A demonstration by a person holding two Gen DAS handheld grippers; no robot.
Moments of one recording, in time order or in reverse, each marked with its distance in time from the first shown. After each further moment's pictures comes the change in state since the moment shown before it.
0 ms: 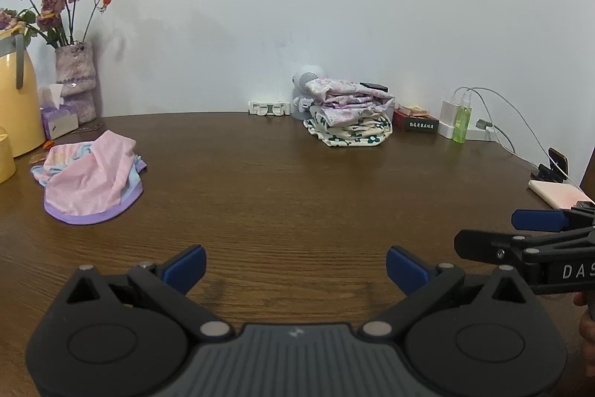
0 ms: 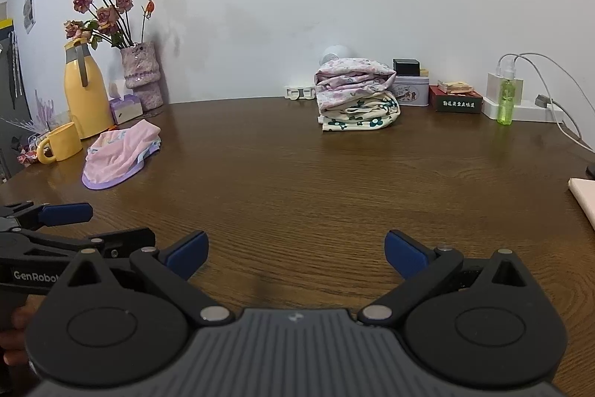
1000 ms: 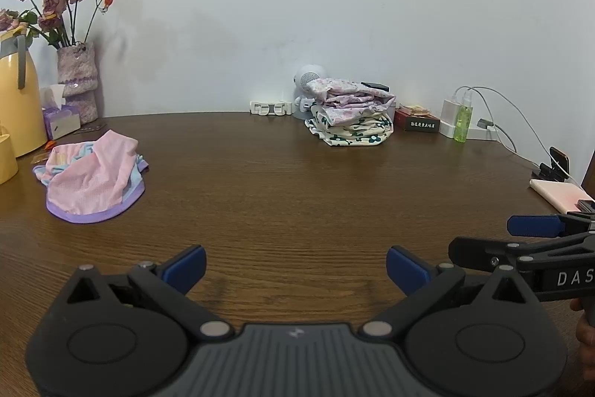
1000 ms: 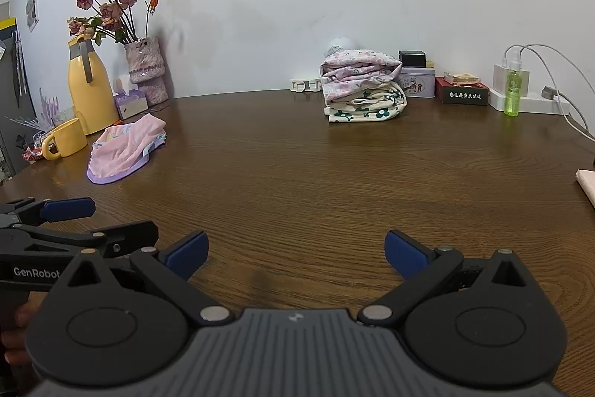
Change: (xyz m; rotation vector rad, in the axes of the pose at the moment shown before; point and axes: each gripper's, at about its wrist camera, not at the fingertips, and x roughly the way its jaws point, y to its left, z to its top) left arm -0.001 0.000 -0.002 0.005 0.001 0.002; right arm 0.002 0.000 -0.002 0.006 0.019 0.023
